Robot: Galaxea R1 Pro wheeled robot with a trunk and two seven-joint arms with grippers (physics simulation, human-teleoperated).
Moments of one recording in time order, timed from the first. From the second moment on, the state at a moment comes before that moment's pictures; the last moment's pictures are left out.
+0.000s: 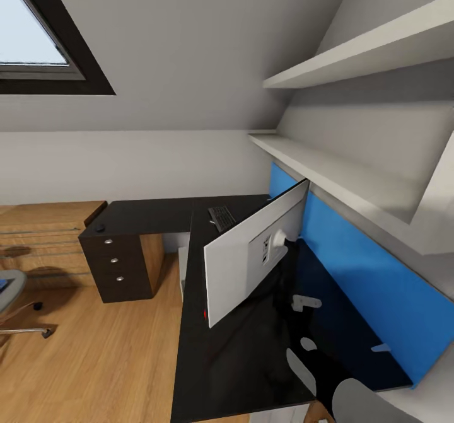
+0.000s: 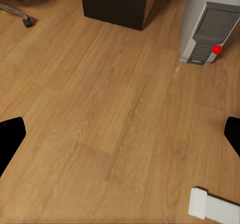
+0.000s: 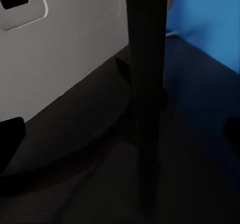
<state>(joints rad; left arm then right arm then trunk) 0.20 0.04 0.09 -0.93 0.31 -0.35 0.15 -0.63 0.00 0.50 -0.44 -0.51 -0.42 -0.31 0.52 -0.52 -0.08</state>
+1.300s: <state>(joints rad) 0.20 0.04 0.09 -0.93 0.31 -0.35 0.15 -0.40 0.04 0.71 -1.30 -0.70 0.10 -0.81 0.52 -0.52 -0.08</state>
